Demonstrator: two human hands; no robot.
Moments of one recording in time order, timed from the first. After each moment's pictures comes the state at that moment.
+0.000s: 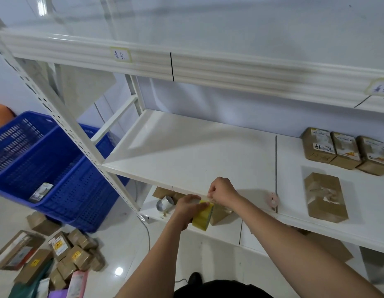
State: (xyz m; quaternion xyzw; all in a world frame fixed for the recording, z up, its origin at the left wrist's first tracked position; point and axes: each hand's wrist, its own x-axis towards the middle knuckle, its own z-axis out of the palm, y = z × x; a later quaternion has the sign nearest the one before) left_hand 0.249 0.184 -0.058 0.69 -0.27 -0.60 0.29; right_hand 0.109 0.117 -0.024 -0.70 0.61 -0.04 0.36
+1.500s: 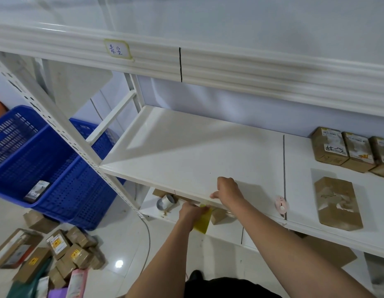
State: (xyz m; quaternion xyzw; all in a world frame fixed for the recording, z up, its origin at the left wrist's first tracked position) left_hand 0.249 0.152 -0.089 0.78 -0.24 -0.56 0.15; right_hand 0.120 0.087 -0.045 -0.70 0.66 0.01 0.28
